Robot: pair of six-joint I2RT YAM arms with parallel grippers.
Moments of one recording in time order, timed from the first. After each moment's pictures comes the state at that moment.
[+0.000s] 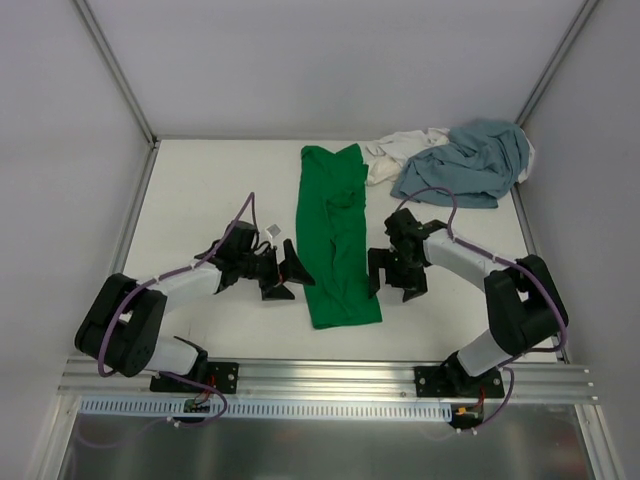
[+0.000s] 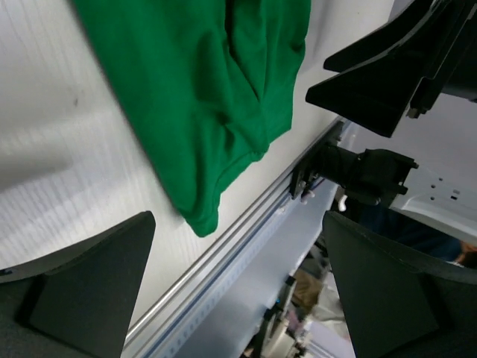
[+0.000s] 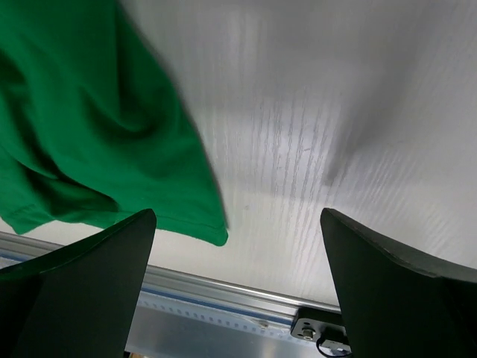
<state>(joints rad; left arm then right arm) -0.42 1.39 0.62 -0.07 0.72 -0.83 0.49 1.57 0.97 -0.80 -0.15 0.46</state>
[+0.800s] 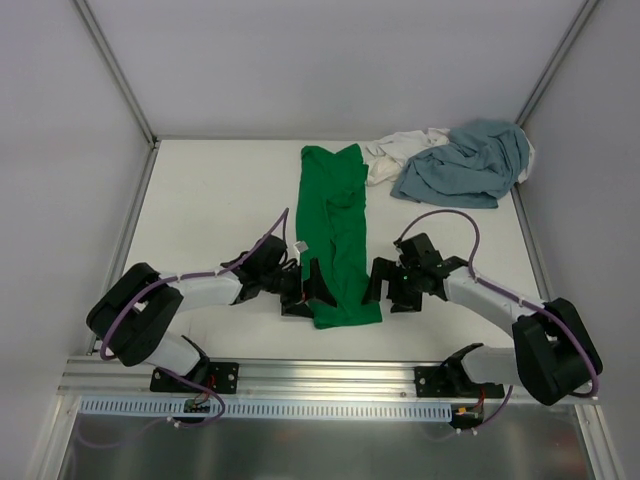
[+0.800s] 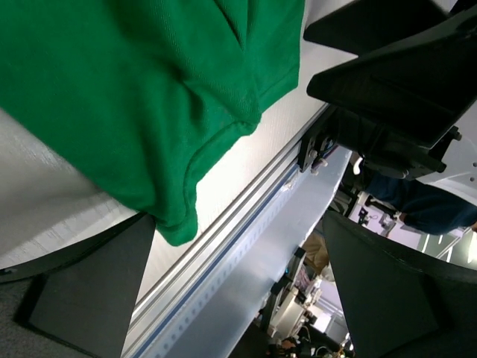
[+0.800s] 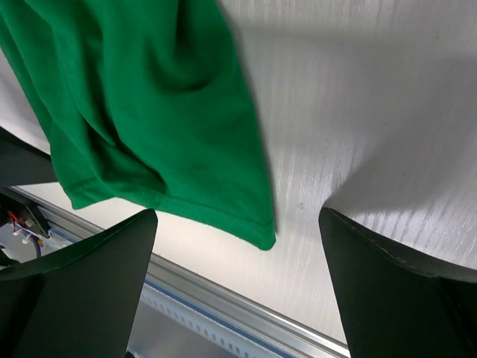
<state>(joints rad) -0.68 1.47 0.55 0.12 0.66 -0.99 0.51 1.30 0.61 -0.45 -0.31 0.64</state>
